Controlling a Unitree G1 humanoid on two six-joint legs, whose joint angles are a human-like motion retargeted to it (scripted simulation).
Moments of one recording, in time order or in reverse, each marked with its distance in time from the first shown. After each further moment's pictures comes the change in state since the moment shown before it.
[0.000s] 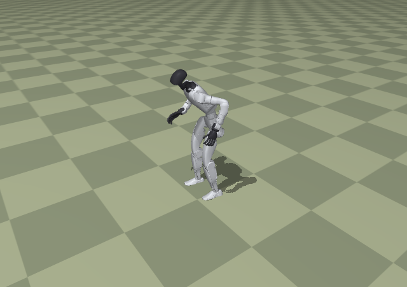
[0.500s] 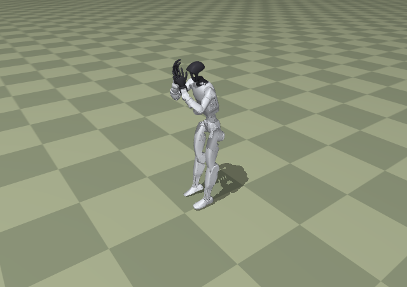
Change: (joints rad) left arm -1.807 0.085 -0.244 -0.209 -0.024 -0.158 0.147; right arm -1.551 0.151 0.180 -0.195 0.558 -0.218 0.062; waist 0.033 0.059 -0.318; left_leg 0.194 -0.013 0.025 -0.600 0.576 -0.378; right_leg 0.193 0.043 -0.136 -0.398 0.602 0.265
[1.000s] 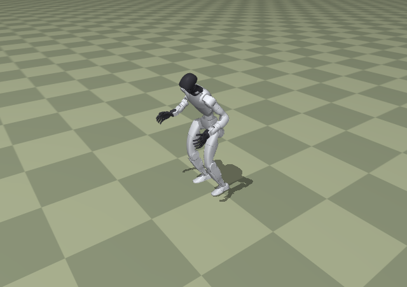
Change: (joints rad) left arm 1.197 -0.114 0.431 0.109 0.201 0.176 -0.004; right arm 1.497 -0.008 -0.385 0.235 -0.079 0.096 -0.125; waist -0.004 -0.136 0.324; left_leg -0.162 -0.018 -0.131 0.886 -0.808 0.365; right_leg -0.105 -0.114 -0.049 0.806 -0.903 -0.235
